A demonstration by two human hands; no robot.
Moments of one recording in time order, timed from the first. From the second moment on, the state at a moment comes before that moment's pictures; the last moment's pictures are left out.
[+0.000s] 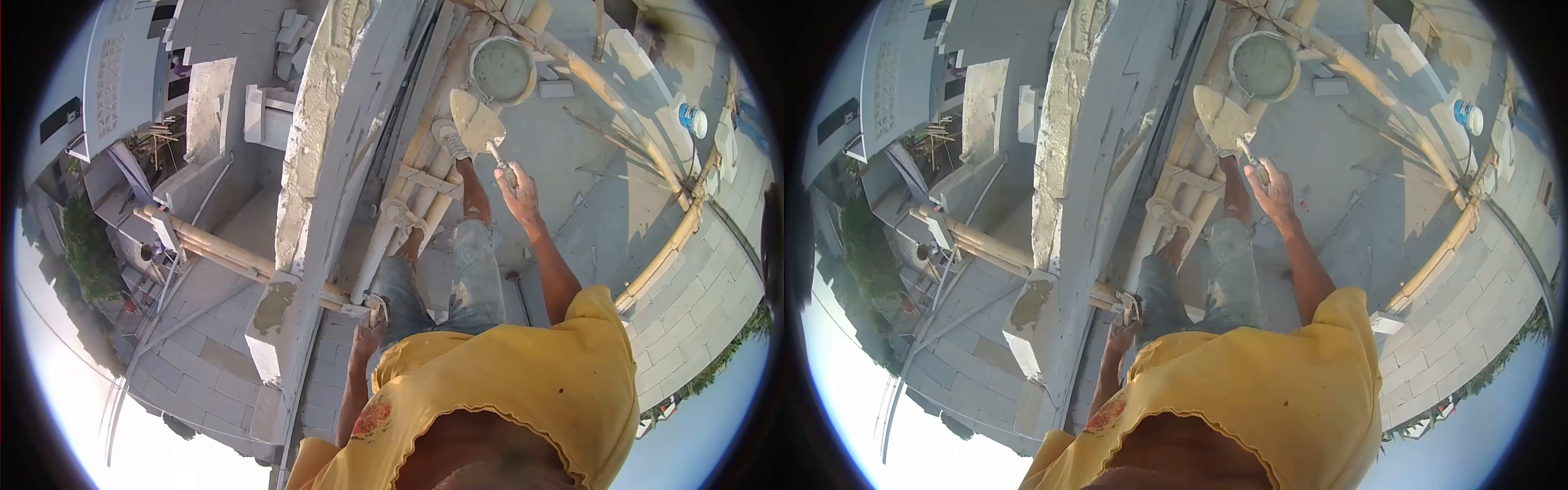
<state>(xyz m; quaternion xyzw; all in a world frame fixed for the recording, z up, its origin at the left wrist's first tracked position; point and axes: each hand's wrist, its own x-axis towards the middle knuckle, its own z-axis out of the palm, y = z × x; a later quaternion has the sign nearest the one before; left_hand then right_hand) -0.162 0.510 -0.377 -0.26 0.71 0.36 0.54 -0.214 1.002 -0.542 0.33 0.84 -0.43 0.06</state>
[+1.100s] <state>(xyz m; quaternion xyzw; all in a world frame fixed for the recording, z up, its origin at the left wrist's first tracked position) 0.041 0.329 -0.399 -0.26 0.79 0.39 0.40 -0.185 0.610 -0.358 0.08 0.84 -0.52 0.16</state>
